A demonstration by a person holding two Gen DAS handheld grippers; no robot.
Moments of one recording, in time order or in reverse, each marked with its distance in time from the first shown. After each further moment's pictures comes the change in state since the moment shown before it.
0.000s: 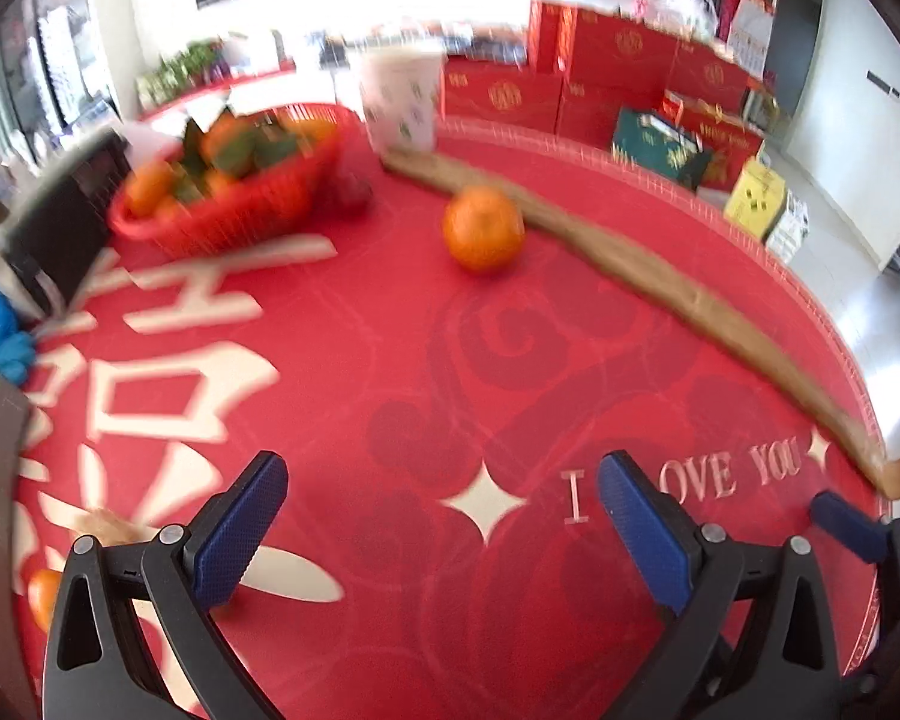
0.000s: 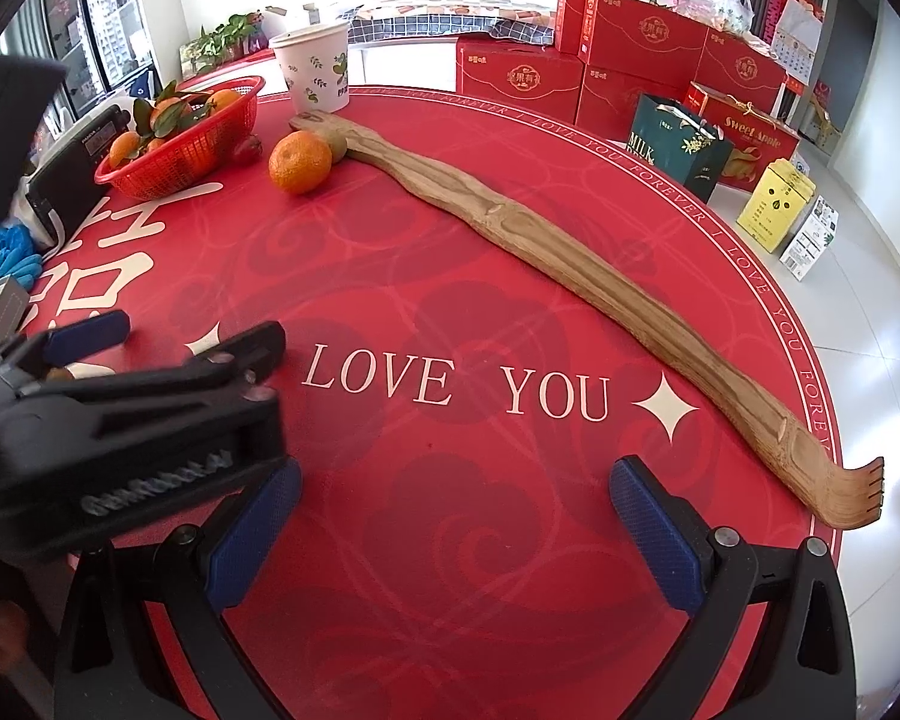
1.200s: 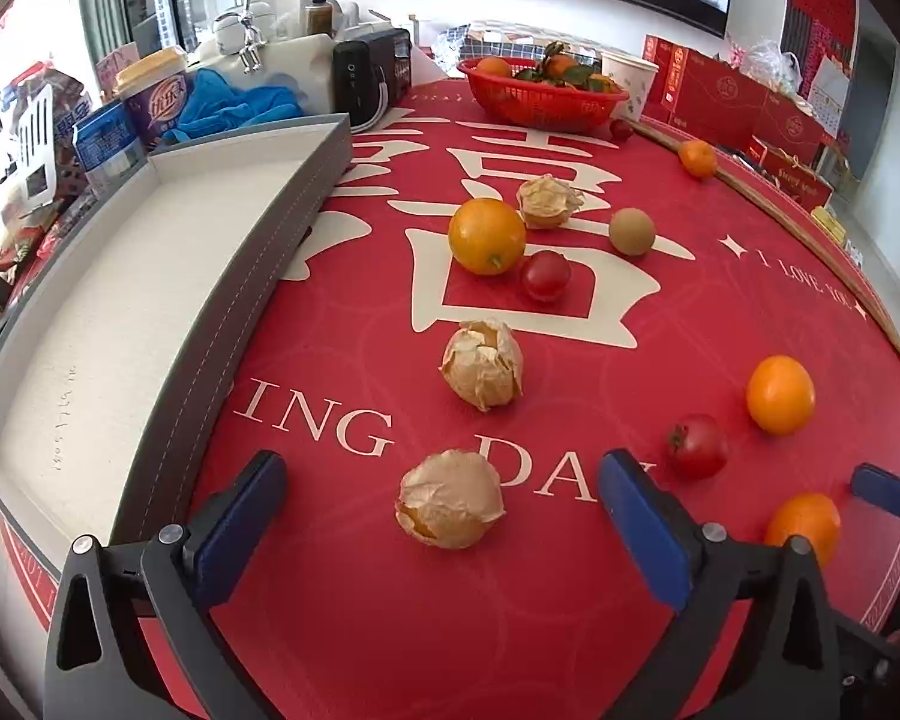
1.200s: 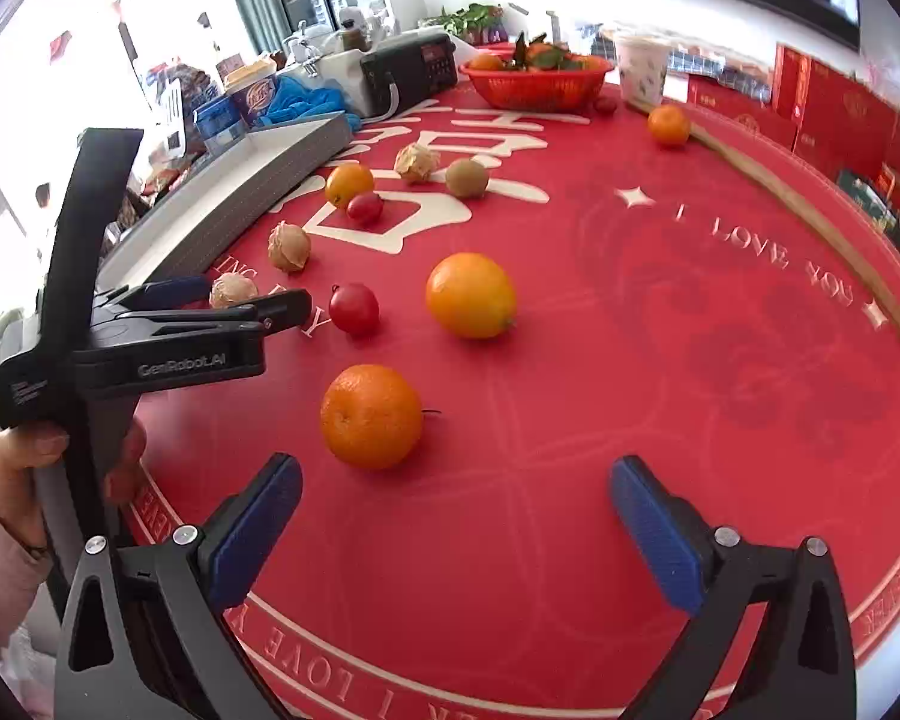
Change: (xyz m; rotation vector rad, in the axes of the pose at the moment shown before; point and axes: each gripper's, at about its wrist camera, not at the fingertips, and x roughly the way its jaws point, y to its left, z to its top) left arm -0.091 0.148 -0.167 -0.178 0.015 0.115; right arm -0.087 0.091 -0.125 -0.303 -0.068 0.413
